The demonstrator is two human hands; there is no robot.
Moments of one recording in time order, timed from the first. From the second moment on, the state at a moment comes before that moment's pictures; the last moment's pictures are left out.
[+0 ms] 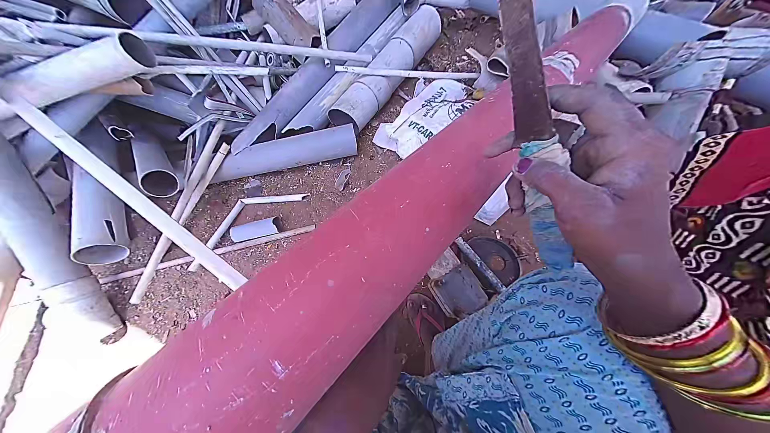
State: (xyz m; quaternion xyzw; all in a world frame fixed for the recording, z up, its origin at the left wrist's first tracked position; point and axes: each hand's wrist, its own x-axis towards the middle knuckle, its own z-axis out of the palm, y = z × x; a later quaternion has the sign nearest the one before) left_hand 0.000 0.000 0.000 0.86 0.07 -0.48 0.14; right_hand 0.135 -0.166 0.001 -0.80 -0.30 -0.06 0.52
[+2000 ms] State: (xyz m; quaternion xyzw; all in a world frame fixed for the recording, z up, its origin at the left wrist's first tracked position) left_hand -0.147 0.083 -0.067 0.77 0.29 0.56 0.00; right_hand 0.114 -0.018 0.000 -0.56 -0.37 0.10 0.73
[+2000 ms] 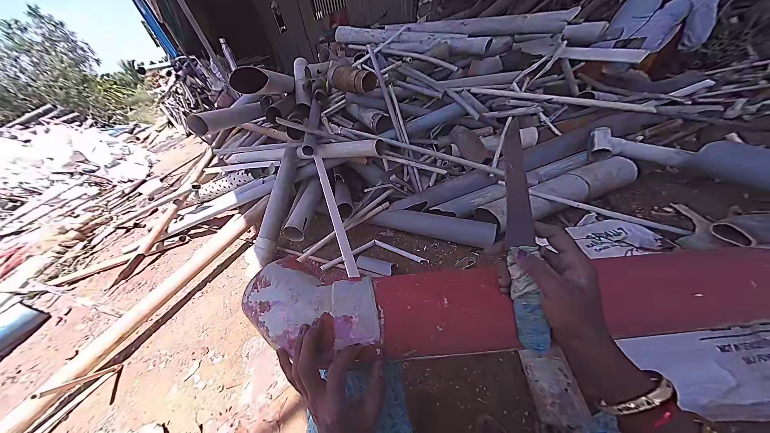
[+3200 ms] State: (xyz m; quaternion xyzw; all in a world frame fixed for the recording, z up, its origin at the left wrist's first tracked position) left_hand -0.142 0.082 -0.071 0.79 0.22 0.57 -0.05; right_hand 0.111 -0.017 -0.008 -0.53 -0.37 0.14 0.75
